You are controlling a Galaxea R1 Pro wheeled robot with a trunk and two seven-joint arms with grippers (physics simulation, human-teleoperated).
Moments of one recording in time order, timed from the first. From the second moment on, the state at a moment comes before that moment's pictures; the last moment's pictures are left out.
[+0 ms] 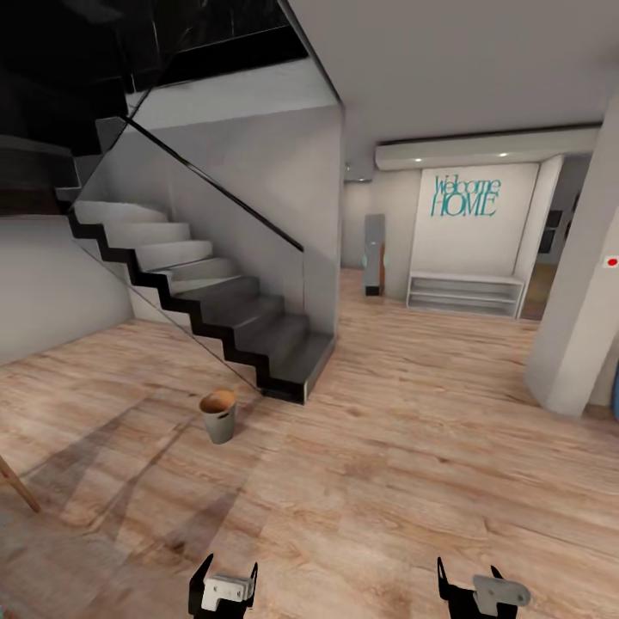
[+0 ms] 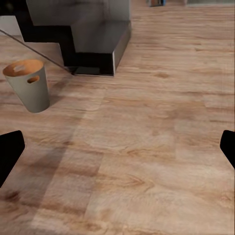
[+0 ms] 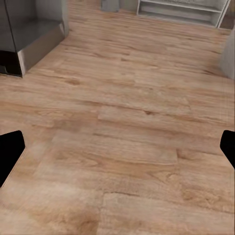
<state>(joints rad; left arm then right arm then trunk) -0.19 -0.05 -0.20 -0.49 -0.05 -0.61 0.11 -0.06 -0.03 -0.11 -0.76 0.06 -0.47 -0.15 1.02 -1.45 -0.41</state>
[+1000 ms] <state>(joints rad) -0.19 -0.05 -0.20 -0.49 -0.04 -0.61 0.11 -0.06 -0.03 -0.11 -0.76 0.06 -0.47 -0.15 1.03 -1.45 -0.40</state>
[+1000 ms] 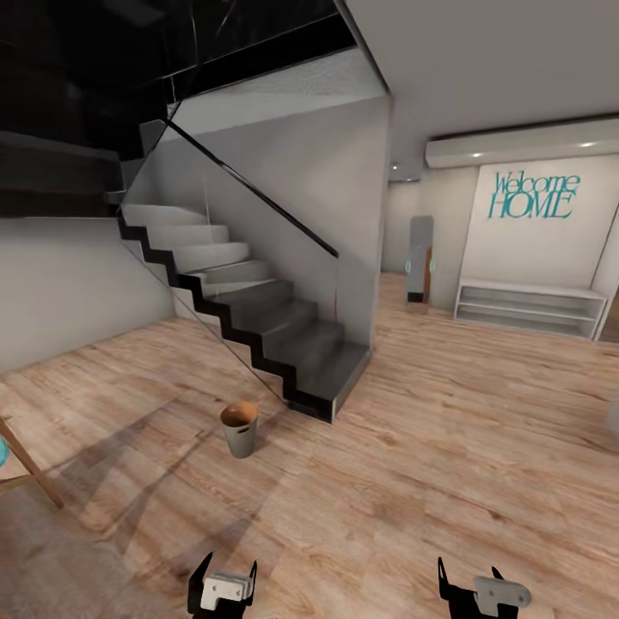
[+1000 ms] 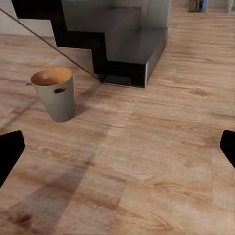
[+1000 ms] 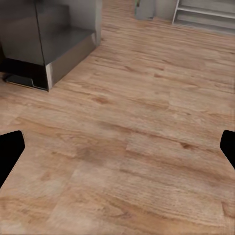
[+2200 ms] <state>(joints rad) -0.19 -0.05 -0.20 -0.49 -0.04 -0.62 0.11 -0.06 -0.03 -0.11 -0.76 0.06 -0.47 -0.15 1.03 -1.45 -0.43</state>
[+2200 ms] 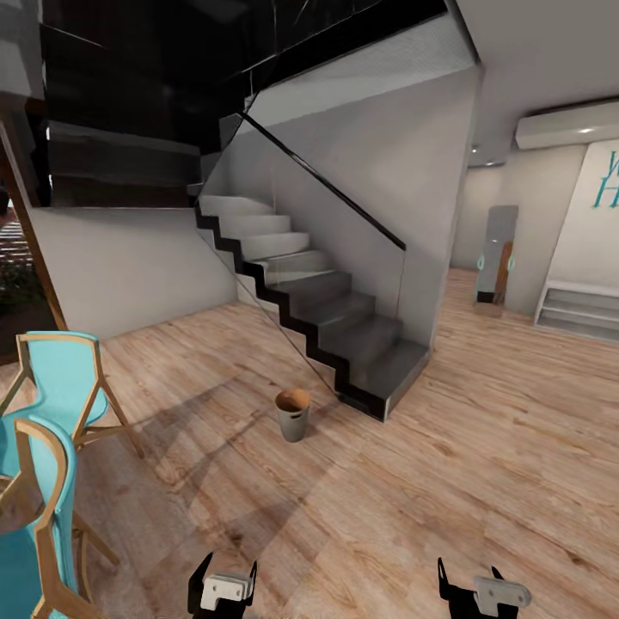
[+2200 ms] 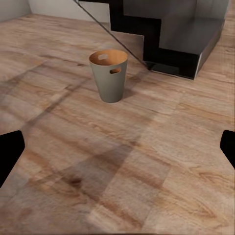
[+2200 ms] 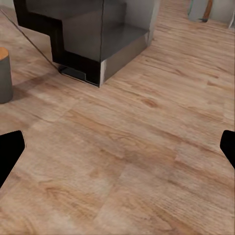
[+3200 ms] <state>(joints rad) -0.19 -0.05 -0.20 -0.49 -0.04 -0.62 0.11 -0.06 -0.03 -0.11 -0.76 0.06 -0.47 -0.15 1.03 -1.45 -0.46</state>
